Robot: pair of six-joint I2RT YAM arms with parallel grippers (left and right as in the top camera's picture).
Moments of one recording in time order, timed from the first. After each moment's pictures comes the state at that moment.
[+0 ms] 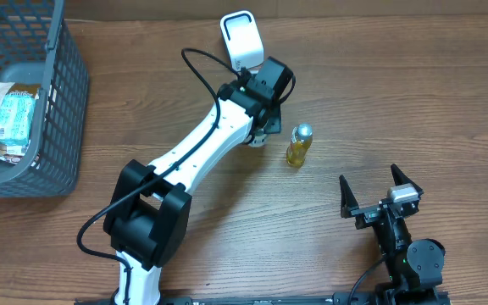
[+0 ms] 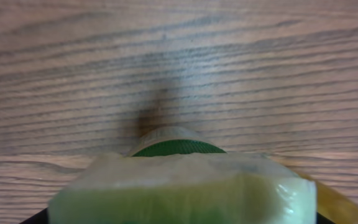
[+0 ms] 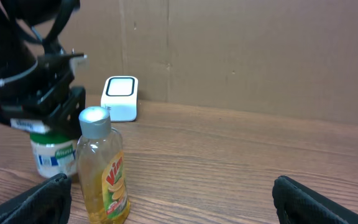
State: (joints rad) left arm -0.60 2.04 1.65 -0.82 -0.14 -0.62; right arm 0.11 0.01 0.02 -0.03 -0.09 -0.04
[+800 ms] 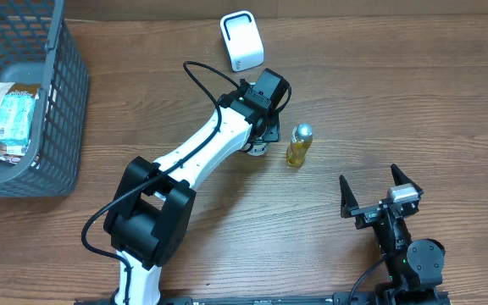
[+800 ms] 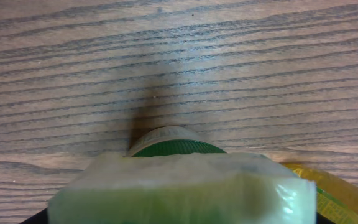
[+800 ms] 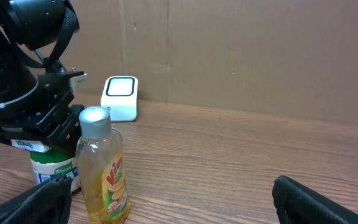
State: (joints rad) left arm -0.60 2.04 1.57 -0.74 -0.11 -0.62; right arm 0.11 0.01 0.02 -0.03 -0.09 -0.04
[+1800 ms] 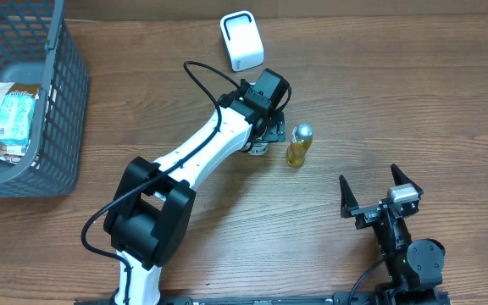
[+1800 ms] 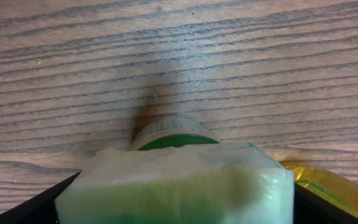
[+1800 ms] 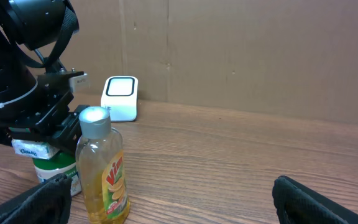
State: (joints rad) left arm -0.60 2.04 1.57 -0.75 -0.11 -0.62; right arm 0.11 0.01 0.02 -0.03 -0.09 -0.03
